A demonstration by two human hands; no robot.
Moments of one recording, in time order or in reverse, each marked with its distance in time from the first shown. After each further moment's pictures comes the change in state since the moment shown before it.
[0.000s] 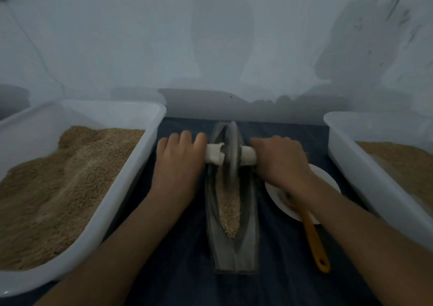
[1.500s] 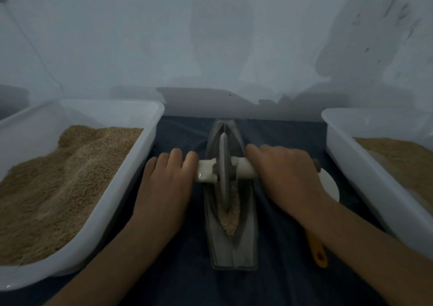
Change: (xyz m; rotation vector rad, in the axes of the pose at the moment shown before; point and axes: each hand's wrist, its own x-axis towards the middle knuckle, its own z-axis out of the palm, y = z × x) left_hand -0.051 -0.006 -0.012 -0.024 -0.025 0.046; right_hand -0.052 -0.010 -0.010 -0.072 0.265 -0.189
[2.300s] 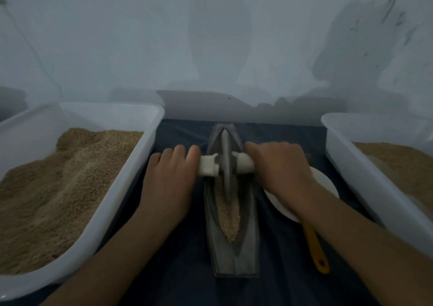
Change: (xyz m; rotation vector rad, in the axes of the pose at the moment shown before) left_hand 0.026 -0.002 0.005 0.031 -0.023 -0.030; right_hand 0.027 0.006 0.010 -0.027 -0.125 0.075
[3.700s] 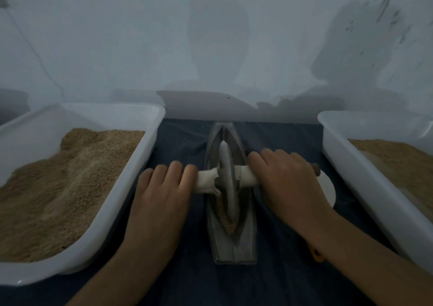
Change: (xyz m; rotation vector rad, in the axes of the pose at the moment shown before) left_hand -0.057 0.000 -0.014 -0.078 0.134 0.079; right_hand -0.051 -0.016 -0.017 0.034 0.262 -0.076
